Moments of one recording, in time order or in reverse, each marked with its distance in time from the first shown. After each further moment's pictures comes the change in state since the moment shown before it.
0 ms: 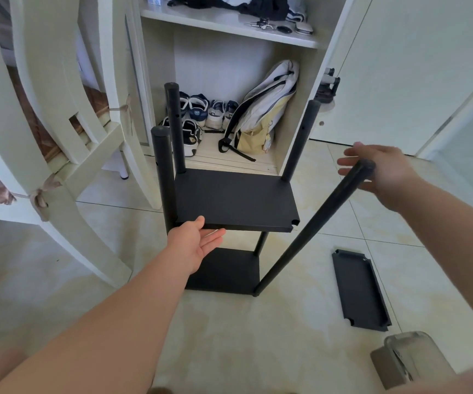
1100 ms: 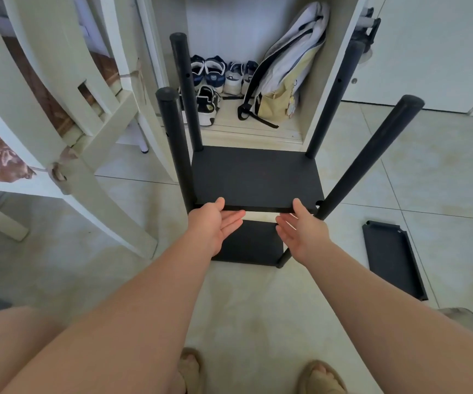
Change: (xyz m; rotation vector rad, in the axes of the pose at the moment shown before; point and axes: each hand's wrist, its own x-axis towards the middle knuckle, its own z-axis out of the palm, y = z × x) left_hand 0.012 -0.021 -0.005 0.062 0.078 -0.008; right_hand -0.069 0.137 0.155 0.648 0.036 0.632
